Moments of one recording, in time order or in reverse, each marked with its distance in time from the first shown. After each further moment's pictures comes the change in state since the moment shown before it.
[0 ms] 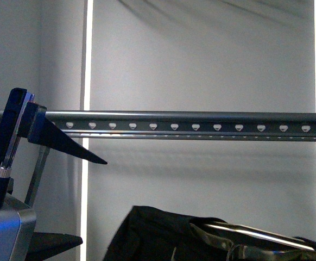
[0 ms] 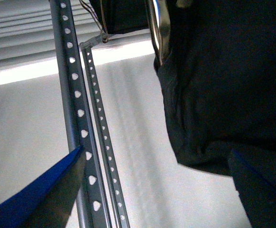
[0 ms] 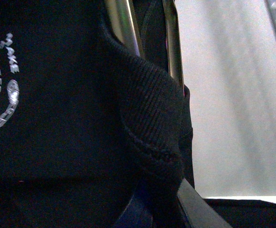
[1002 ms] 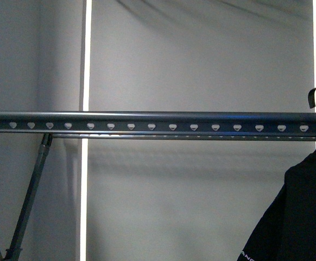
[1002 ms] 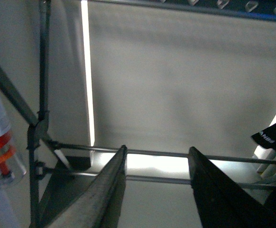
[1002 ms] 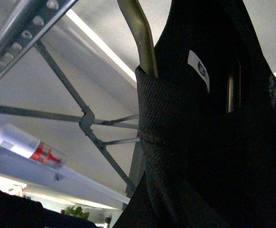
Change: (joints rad) left arm 0.153 -0.251 -0.272 0.282 -0.728 -2.043; right arm -0.317 0.171 0.511 -0.330 -0.316 1.608
